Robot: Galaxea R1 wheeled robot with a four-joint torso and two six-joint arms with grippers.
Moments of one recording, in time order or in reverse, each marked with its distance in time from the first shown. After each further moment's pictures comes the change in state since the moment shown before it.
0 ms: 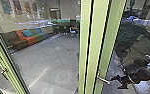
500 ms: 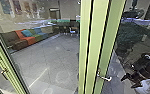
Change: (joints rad) left arm 0.000 0.004 0.000 0.000 0.000 0.000; right arm 0.134 -0.110 0.083 -0.086 -0.289 0.029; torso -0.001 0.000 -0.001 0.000
